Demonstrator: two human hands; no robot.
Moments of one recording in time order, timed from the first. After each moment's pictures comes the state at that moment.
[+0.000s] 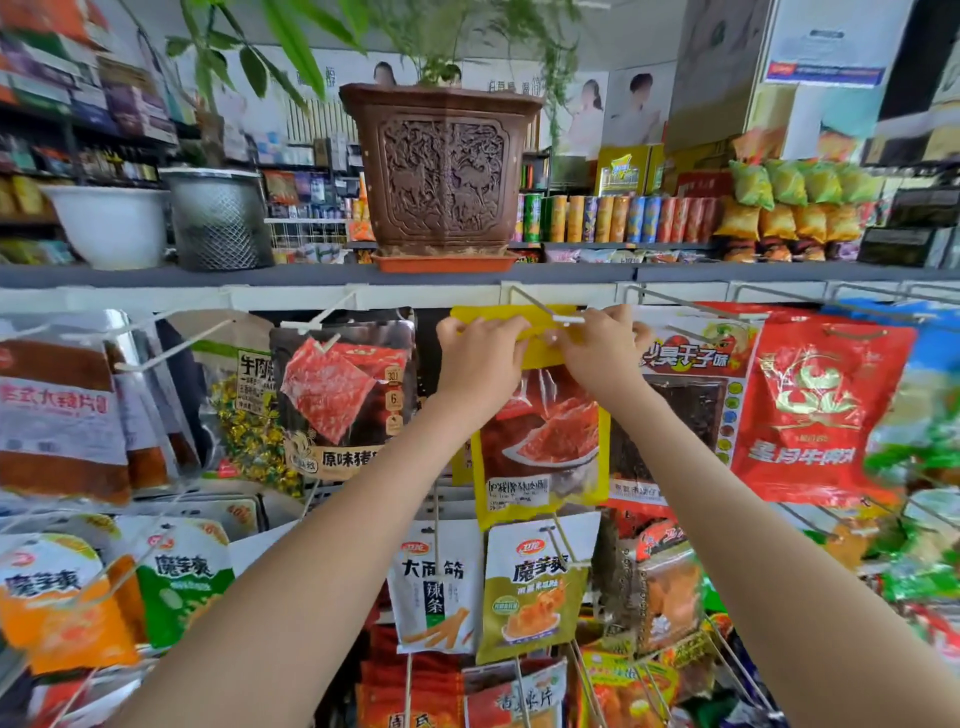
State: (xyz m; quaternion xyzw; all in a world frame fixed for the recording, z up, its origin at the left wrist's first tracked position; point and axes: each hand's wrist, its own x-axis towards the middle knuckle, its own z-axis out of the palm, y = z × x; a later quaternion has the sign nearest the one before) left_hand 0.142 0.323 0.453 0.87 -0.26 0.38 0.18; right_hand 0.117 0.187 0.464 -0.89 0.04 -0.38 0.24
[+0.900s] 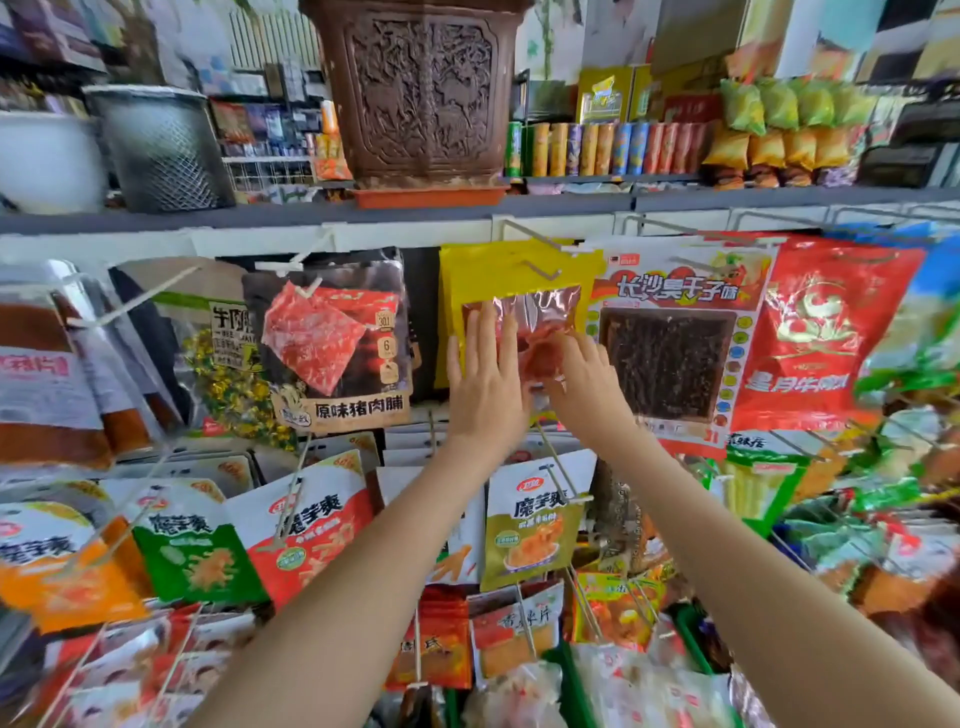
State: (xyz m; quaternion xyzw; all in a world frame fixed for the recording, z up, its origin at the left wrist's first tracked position) left_hand 0.134 0.317 0.351 0.91 -0.23 0.32 0.12; right_hand 0.111 0.191 0.356 -0.93 0.00 -0.31 0.19
